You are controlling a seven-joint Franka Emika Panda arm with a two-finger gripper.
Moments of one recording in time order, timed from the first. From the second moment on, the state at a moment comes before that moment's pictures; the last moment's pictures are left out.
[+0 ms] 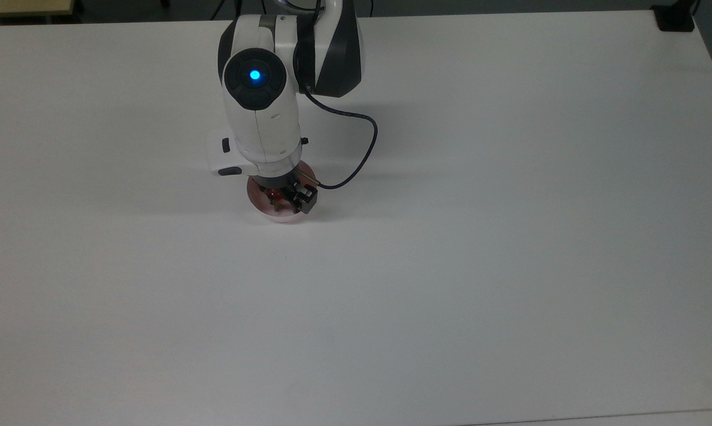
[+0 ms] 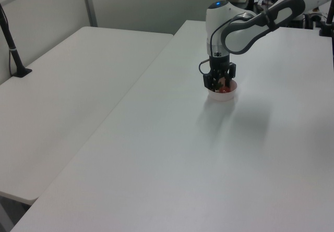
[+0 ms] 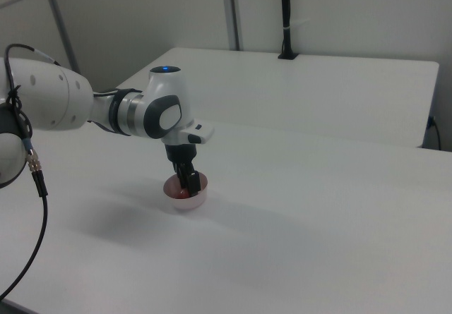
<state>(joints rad) -0.02 0.47 0.03 -1.73 -0.06 2.14 0.61</state>
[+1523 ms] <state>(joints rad) -0.02 0.42 0.06 -1.76 -0.08 2.14 0.55</state>
